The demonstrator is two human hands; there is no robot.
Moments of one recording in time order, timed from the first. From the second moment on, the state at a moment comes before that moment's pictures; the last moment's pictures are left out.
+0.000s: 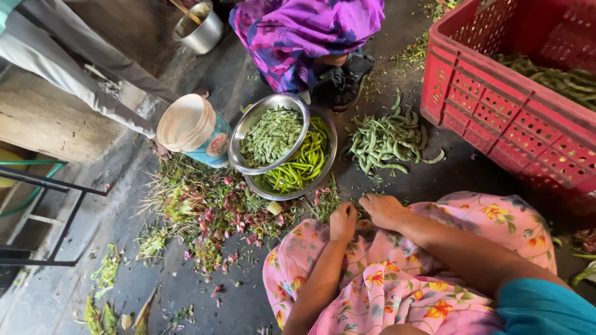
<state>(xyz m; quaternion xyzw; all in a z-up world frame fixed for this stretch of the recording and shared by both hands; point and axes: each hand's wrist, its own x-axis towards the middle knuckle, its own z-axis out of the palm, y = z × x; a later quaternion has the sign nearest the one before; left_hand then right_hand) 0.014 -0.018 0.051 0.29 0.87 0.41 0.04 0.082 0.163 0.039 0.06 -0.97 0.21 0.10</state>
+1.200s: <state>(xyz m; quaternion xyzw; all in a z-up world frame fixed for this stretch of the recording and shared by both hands) -0.012 -0.010 0.019 0.13 0.77 0.61 0.15 0.054 0.220 0.023 -0.23 -0.51 0.83 0.07</state>
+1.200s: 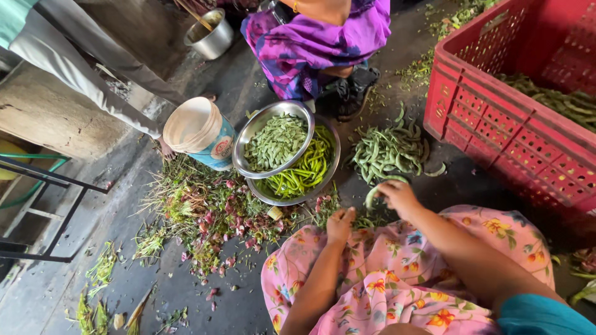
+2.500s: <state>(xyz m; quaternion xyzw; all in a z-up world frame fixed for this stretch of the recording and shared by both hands) -0.020 -0.025 0.011 0.17 0.95 0.24 0.06 0.075 0.212 0.090 -0.08 -0.74 0.58 0.32</state>
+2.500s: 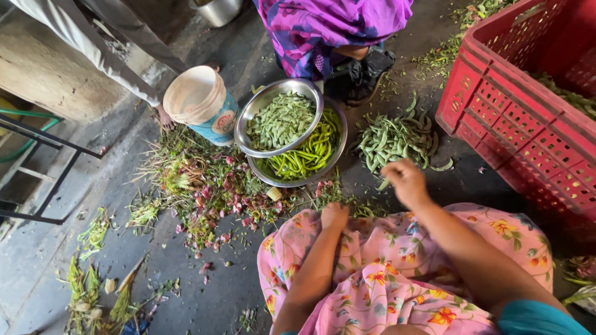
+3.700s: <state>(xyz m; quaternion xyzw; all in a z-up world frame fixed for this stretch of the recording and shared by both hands) -0.012 0.002 -0.027 0.10 0.64 0.66 0.37 0.089 0.170 0.076 0.06 -0.96 0.25 0.14</state>
